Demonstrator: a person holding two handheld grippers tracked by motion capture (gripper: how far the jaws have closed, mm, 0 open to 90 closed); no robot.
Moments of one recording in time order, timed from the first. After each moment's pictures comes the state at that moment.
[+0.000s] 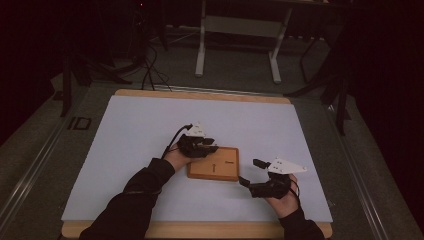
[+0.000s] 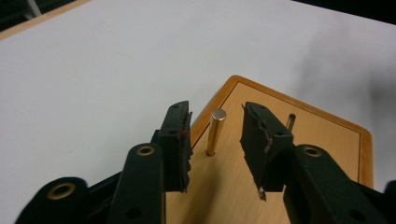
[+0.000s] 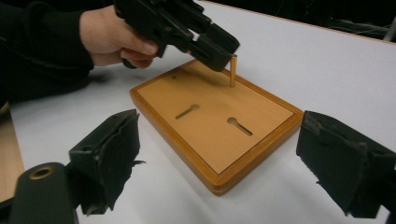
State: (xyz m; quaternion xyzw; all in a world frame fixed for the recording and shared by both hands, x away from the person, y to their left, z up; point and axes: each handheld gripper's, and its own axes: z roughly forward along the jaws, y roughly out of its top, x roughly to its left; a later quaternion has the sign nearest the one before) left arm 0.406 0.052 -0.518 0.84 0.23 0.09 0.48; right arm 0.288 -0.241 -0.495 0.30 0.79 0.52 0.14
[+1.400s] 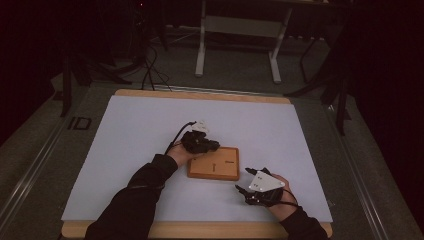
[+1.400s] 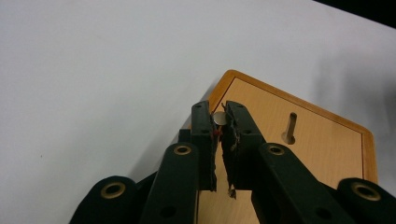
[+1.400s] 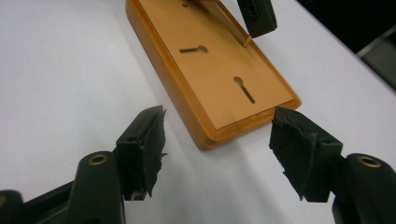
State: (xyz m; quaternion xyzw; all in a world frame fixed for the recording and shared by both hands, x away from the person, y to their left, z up) left arm 0.426 0.046 -0.521 0.85 0.24 0.03 0.46; right arm 0.267 -0.217 -0.508 0.16 0.88 0.37 0.27
